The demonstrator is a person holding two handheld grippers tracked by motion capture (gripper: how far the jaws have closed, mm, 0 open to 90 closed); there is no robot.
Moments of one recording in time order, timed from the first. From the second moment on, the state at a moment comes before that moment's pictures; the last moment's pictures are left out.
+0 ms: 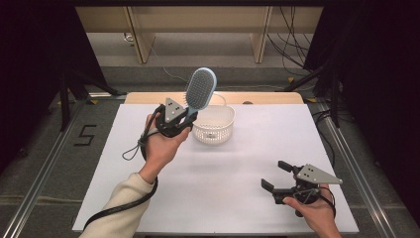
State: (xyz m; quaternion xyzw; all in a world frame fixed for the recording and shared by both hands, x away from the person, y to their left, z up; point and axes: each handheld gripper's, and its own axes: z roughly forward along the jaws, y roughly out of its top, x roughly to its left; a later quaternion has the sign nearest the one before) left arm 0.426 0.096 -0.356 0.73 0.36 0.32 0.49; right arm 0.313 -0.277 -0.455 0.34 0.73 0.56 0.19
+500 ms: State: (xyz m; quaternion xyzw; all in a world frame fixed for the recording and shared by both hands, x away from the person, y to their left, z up) left arm 0.429 0.092 -0.353 0.73 0.36 0.32 0.49; right arm 0.313 -0.277 -0.454 0.34 0.73 0.56 0.19
